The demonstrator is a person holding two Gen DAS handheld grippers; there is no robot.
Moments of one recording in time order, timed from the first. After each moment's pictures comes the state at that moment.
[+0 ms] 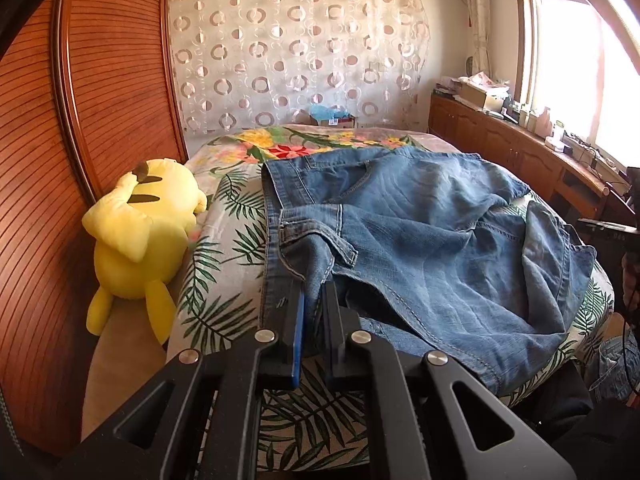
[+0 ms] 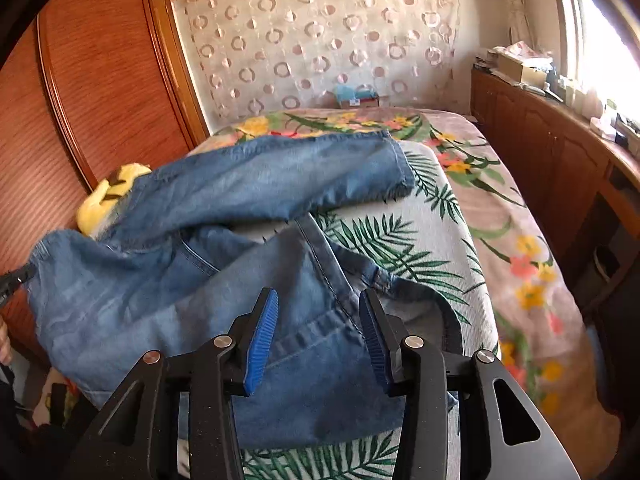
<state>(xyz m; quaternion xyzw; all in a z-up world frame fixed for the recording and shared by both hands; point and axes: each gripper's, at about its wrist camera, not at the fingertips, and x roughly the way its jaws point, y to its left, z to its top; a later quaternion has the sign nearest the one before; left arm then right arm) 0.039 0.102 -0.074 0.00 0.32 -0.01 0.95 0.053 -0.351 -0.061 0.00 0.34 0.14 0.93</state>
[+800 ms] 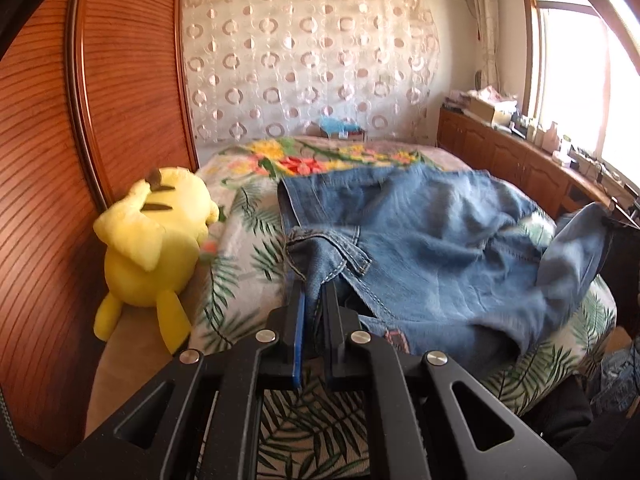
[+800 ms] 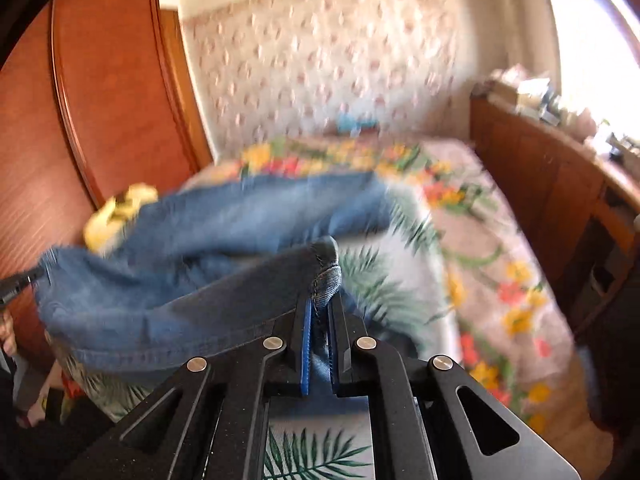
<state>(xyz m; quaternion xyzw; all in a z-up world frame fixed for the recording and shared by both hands) 0.038 0.114 -0.056 -0.01 0.30 0.00 0.96 0.041 -0.386 0.006 0.01 0.26 0.14 0.95</state>
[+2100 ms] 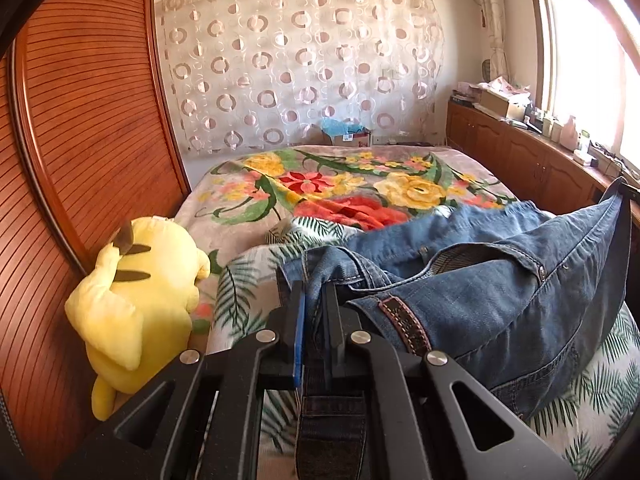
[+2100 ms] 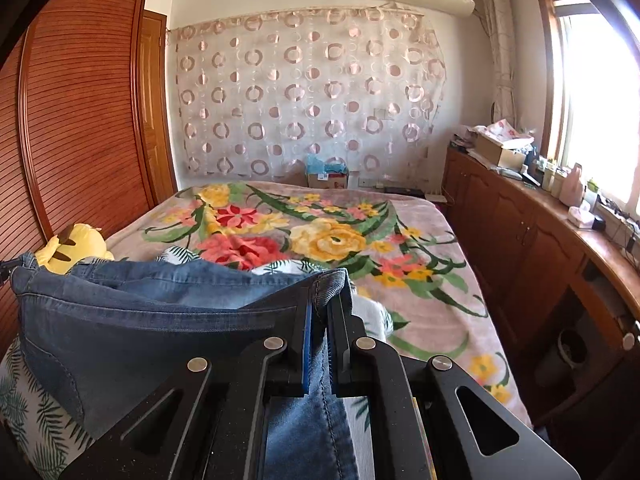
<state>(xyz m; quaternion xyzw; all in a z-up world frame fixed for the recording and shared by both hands) 0.224 0.126 -0.035 0.03 0.31 0.01 0.95 0.164 -0.337 0.109 -0.05 0.21 0.08 0.97</state>
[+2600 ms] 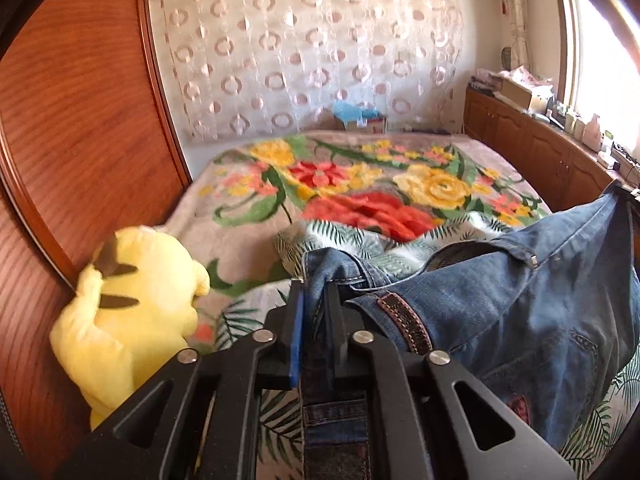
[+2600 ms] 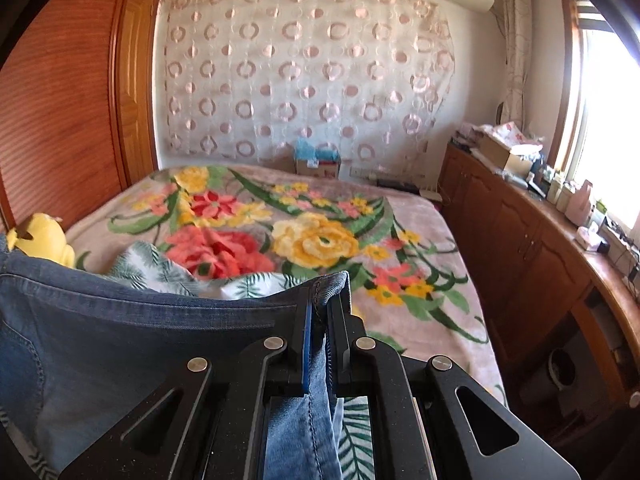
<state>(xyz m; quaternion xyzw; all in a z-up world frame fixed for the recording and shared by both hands) 0.329 0.145 -0.052 0.02 0.35 0.02 0.93 0.301 -0.292 0.081 -0.09 0.26 0.06 0.96</state>
